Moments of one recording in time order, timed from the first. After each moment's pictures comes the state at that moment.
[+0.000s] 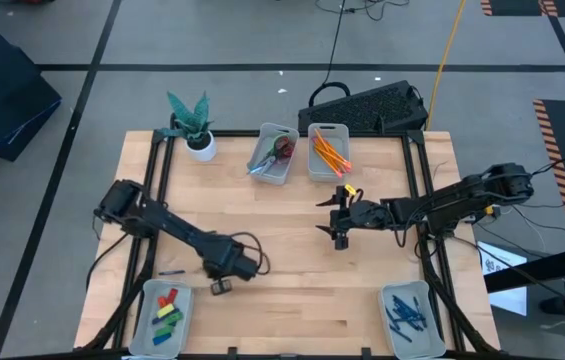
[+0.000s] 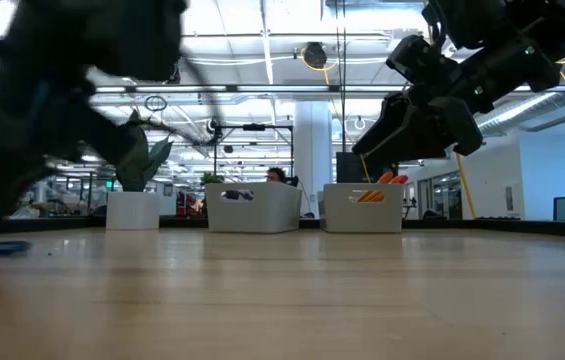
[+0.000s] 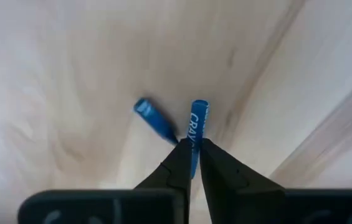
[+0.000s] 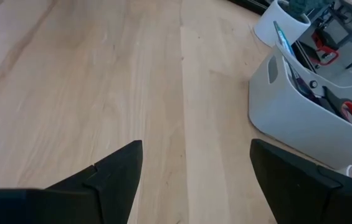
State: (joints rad) left arm -0.39 1.86 1.11 -1.09 0.15 -0.71; right arm 0.09 1.34 0.47 0.33 0.29 -0.25
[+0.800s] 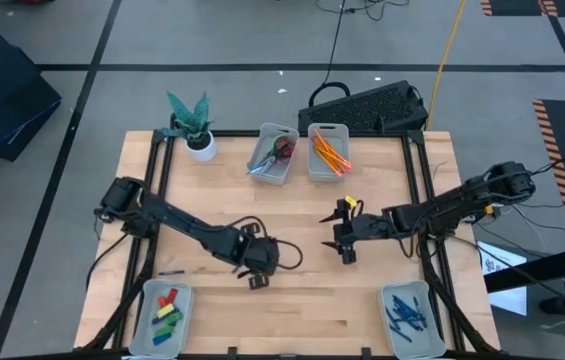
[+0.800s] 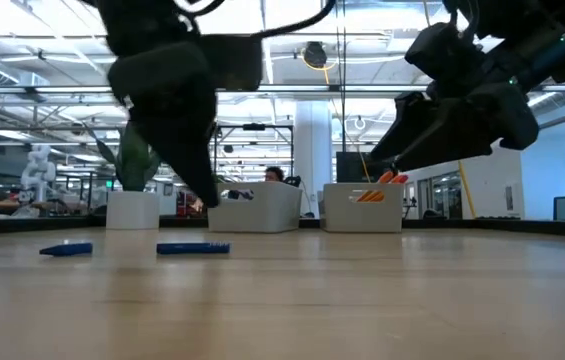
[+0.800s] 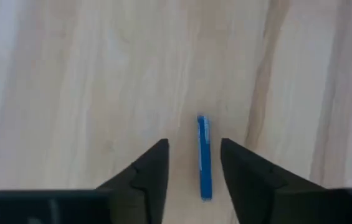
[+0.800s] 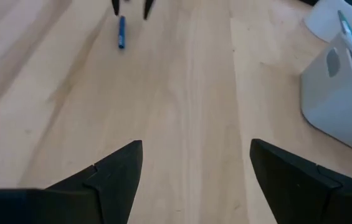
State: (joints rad) left arm -0.32 1.84 1.21 -0.57 -0.22 -0.47; right arm 0.21 1.32 0.47 0.23 0.26 -0.16
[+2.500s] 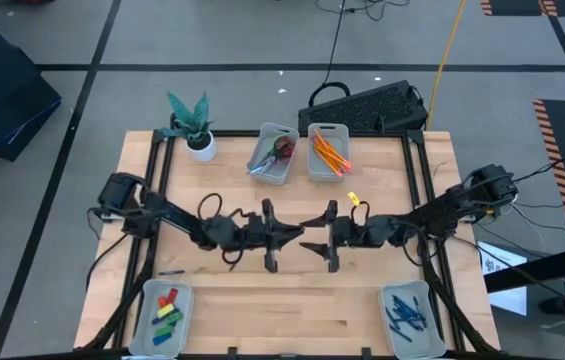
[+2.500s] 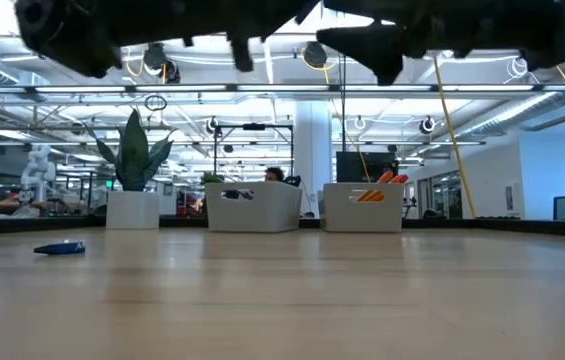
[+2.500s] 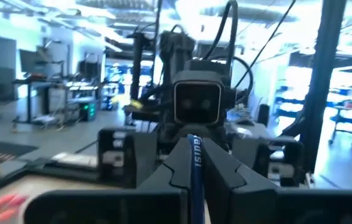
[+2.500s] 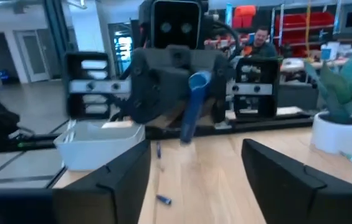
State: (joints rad) left arm -0.26 1.80 0.78 1.30 -0.33 -0.02; right arm 0.30 1.51 0.51 1.04 0.31 0.09
